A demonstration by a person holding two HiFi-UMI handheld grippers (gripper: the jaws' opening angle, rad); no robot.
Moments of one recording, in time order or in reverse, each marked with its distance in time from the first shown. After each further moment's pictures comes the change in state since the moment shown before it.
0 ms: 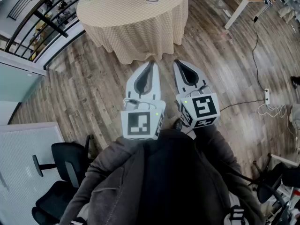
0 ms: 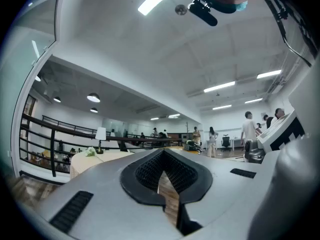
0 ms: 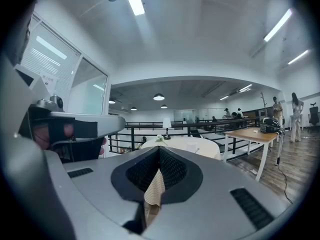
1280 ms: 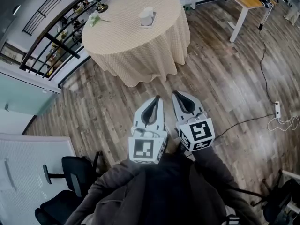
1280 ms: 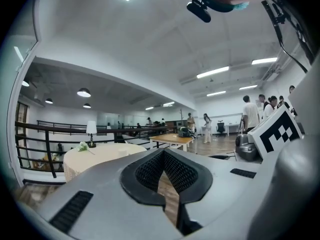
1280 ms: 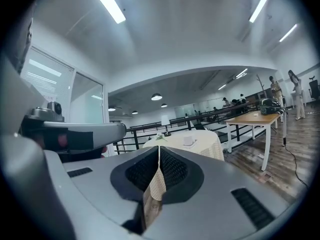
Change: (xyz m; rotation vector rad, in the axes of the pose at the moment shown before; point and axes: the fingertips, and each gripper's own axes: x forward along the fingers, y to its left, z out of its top) left arm 0.038 -0.092 -0.045 0.060 0.134 -0.037; right arm -0.031 -0.074 -0.044 0.147 0.006 0.063
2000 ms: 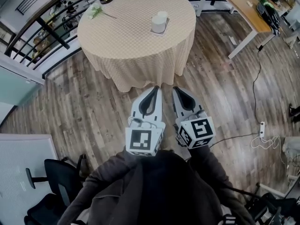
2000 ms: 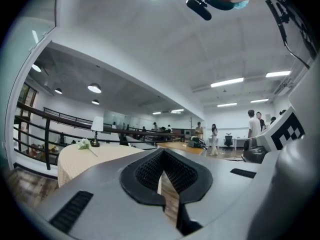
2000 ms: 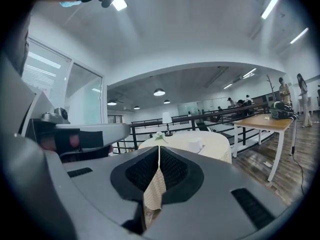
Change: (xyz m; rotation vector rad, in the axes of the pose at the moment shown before) left arm 0.111 0.138 -0.001 -0.099 -0.057 0.035; right arm 0.161 -0.023 0.025 -0.048 0.044 0.021
